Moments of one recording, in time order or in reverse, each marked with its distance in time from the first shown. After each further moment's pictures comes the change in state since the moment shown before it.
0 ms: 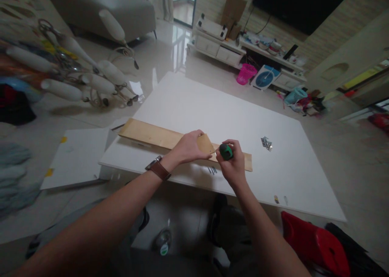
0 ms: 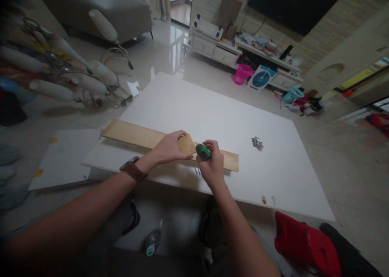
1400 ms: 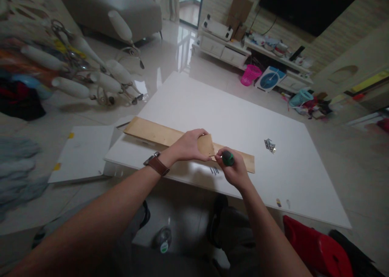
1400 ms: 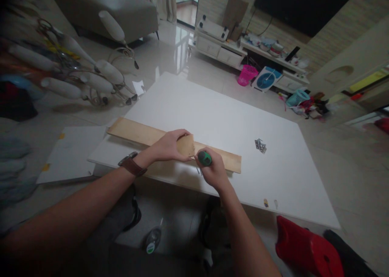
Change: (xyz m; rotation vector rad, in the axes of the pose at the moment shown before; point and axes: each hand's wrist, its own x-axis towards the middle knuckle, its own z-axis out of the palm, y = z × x) left_hand -0.001 -0.007 -0.015 -0.041 -0.060 0.170; right_hand 0.001 0.000 -0.011 0.007 -0.279 -0.197
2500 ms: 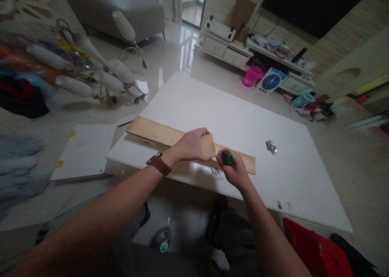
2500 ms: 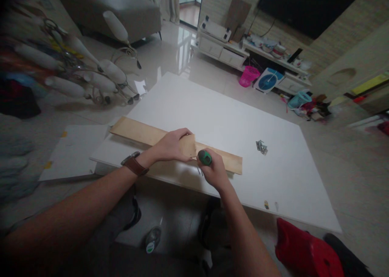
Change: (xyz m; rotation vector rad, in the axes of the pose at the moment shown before) left_hand 0.001 0.002 -0.001 0.051 0.008 -0.032; right_hand 0.000 0.008 0.003 -0.020 -0.050 0.032
